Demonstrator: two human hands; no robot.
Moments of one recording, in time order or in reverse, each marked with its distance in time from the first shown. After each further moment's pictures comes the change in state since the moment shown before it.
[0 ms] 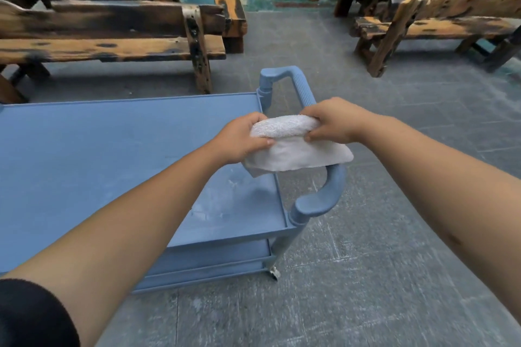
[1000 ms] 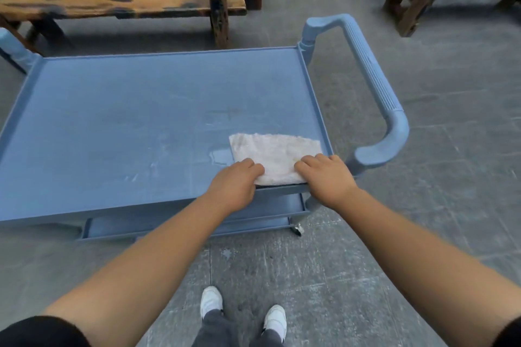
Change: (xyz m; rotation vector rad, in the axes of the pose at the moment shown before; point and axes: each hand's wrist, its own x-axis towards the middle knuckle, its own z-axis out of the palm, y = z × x) left_hand -0.177 -0.142 0.005 0.672 -0.189 -0.006; right_hand -0.046 -0.140 0.208 -0.370 -0.013 -0.022
